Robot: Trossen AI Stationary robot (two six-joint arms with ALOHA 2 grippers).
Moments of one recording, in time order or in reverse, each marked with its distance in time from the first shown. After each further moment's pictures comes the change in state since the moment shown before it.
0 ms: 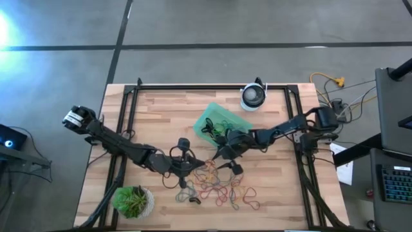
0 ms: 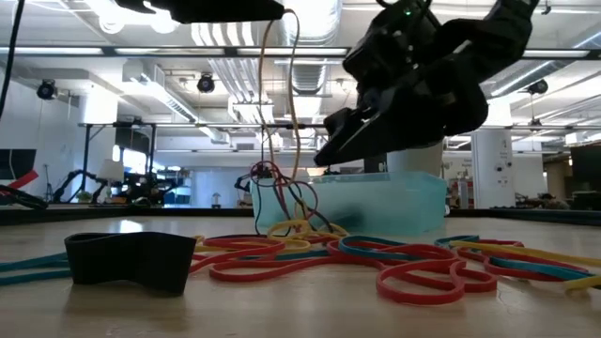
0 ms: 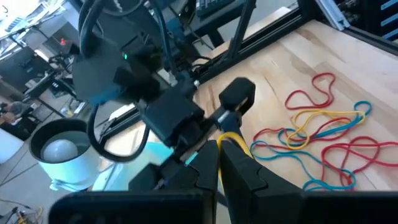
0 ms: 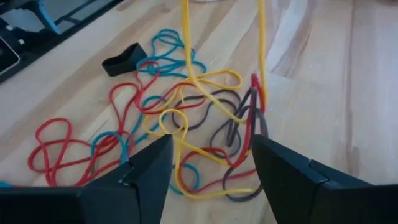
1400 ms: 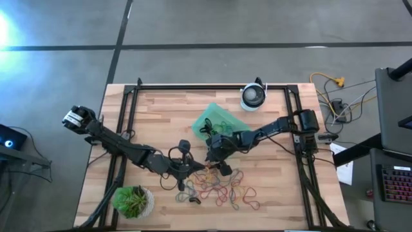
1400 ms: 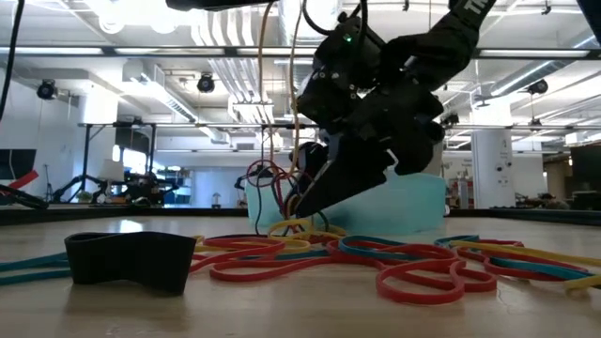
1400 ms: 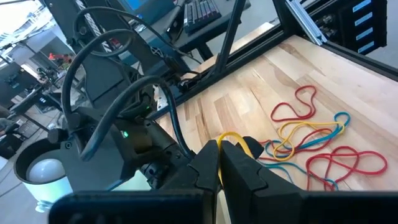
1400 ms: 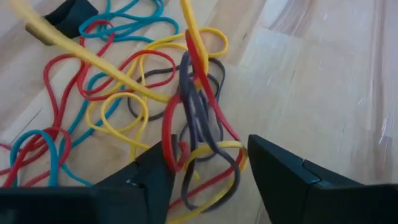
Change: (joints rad) left arm -0.013 -0.005 0.001 0.026 0.056 0.025; right arm -0.002 0.221 0.249 -0.220 0.054 -0.020
